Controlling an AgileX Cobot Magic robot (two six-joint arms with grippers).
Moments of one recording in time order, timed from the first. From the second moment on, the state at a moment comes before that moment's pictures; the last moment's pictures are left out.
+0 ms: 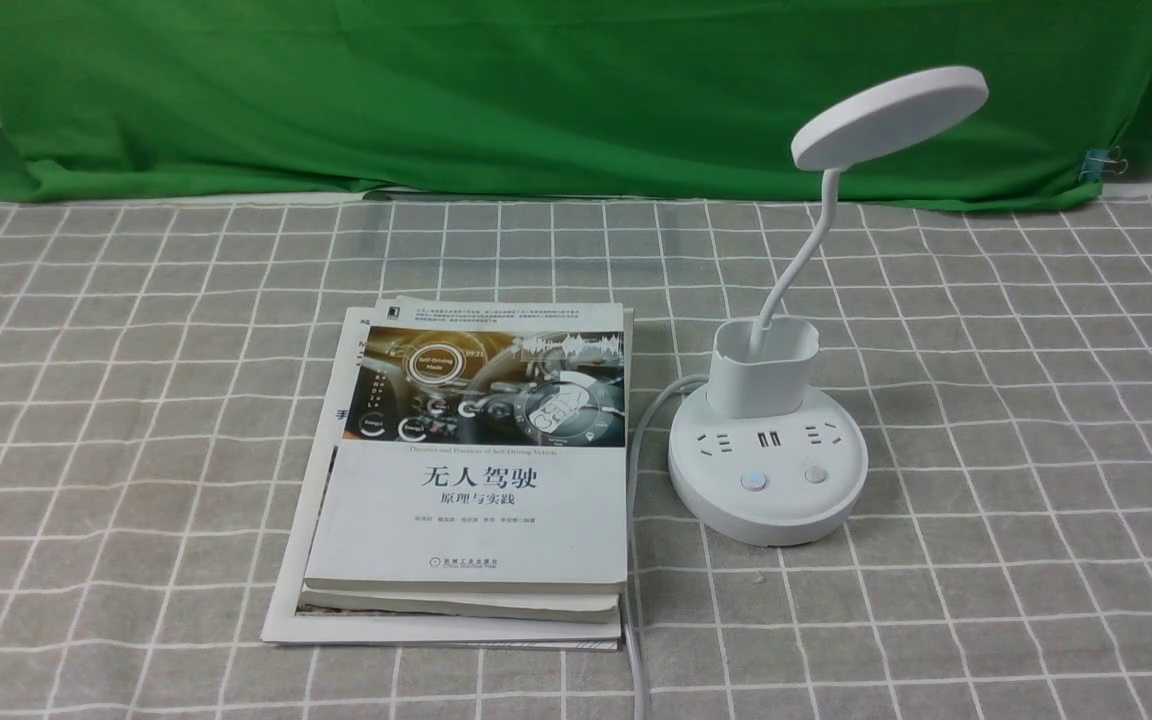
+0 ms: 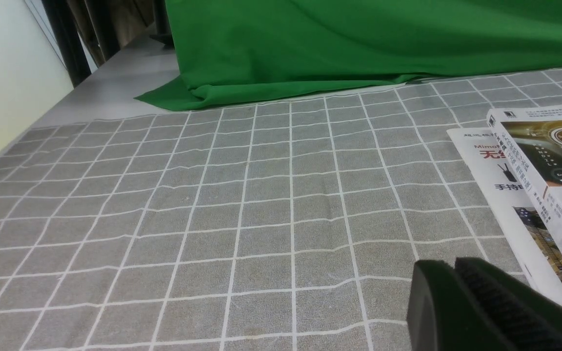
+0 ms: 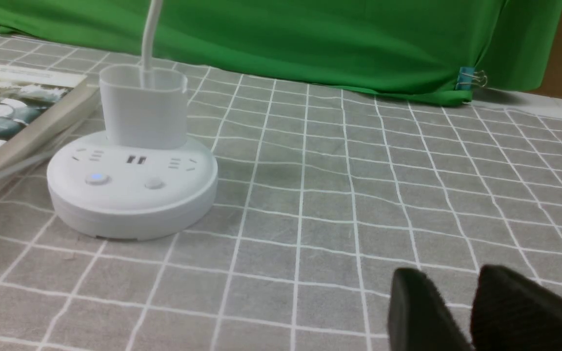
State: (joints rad) right arm 0.05 0.00 0.01 0.19 0.25 -0.33; left arm 0.08 0.00 0.01 0.07 0.23 0.11
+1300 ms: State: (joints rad) right arm 0.05 0.55 -0.52 0.40 0.56 -0.26; left arm 0.08 0.00 0.01 0.07 0.23 0.11
